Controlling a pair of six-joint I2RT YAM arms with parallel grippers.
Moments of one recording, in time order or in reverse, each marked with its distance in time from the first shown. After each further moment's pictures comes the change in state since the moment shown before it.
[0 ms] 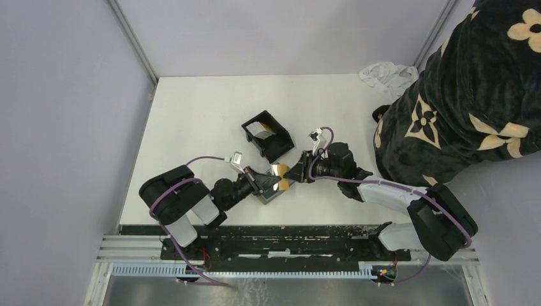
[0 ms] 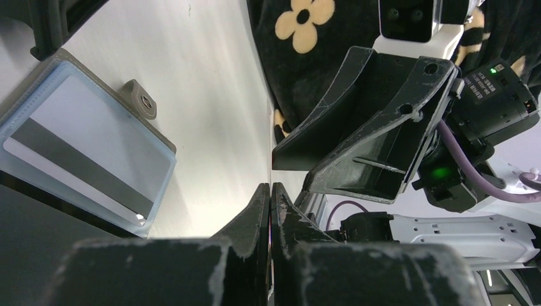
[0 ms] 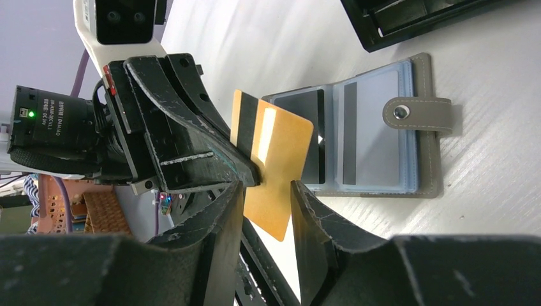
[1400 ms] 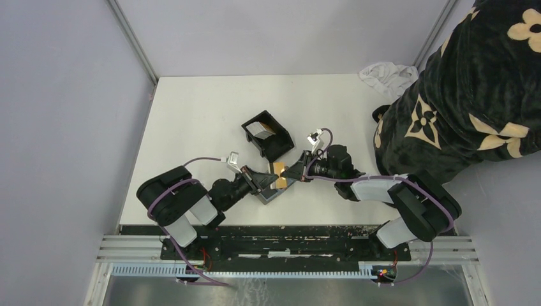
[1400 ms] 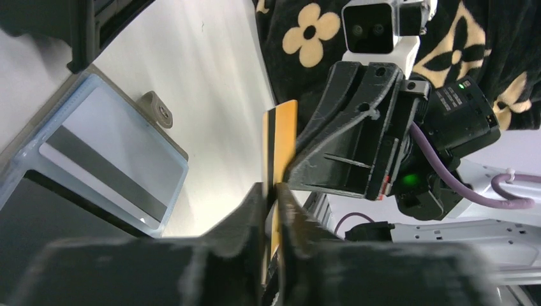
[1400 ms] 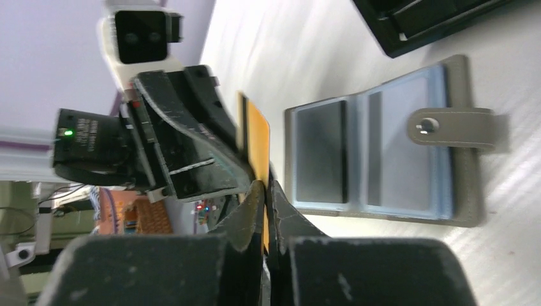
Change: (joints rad) left arm 0.015 -0.021 -0.017 -0.005 -0.021 -0.004; right arm -0.013 0.161 -0.047 0.292 -0.065 0.169
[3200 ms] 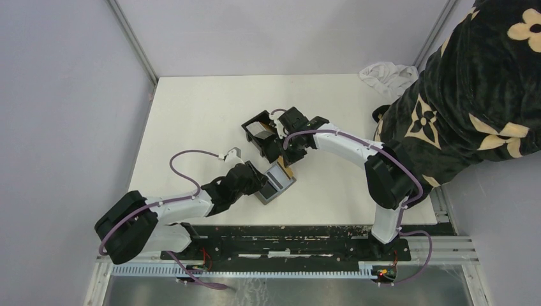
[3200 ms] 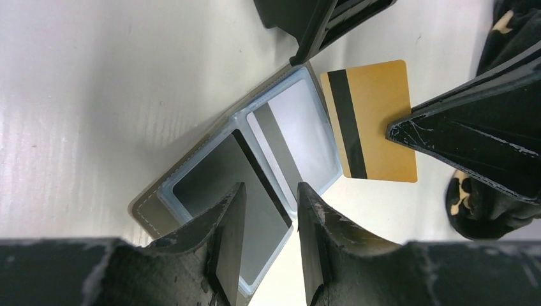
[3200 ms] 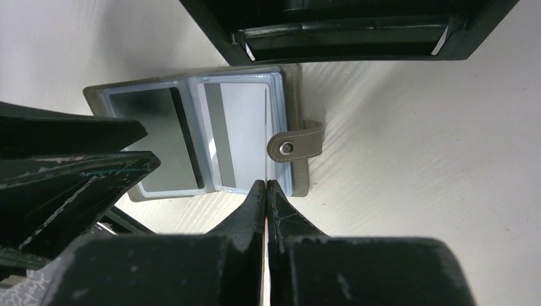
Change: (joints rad) left arm -0.062 -0.409 0.285 -1.309 -0.372 0.038; right arm 0.097 0.354 0.932 -1.389 0.390 -0.666
